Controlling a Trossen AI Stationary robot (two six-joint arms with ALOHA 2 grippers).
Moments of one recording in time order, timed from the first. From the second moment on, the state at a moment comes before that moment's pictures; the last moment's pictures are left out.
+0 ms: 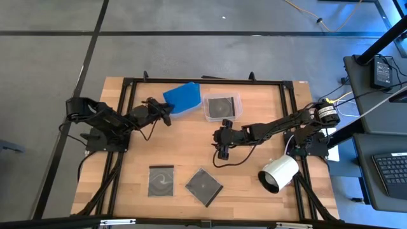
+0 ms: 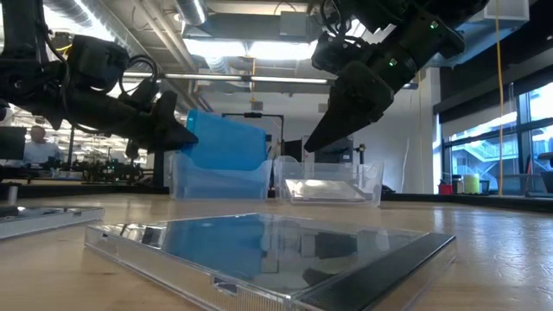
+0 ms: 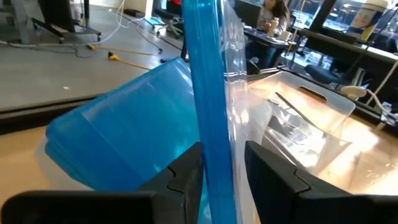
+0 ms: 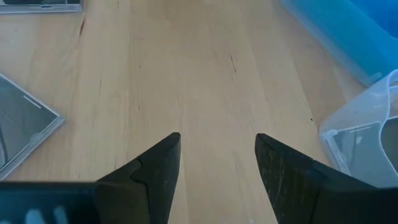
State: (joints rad) left arm 0.37 1.43 0.05 1.21 -0.34 -0.37; right arm 0.14 1.67 0.91 -0.03 0.28 0.12
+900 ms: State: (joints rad) left arm 0.37 1.39 0.01 1.22 -0.25 -0.54; right arm 0.14 1.67 0.91 -0.03 0.28 0.12
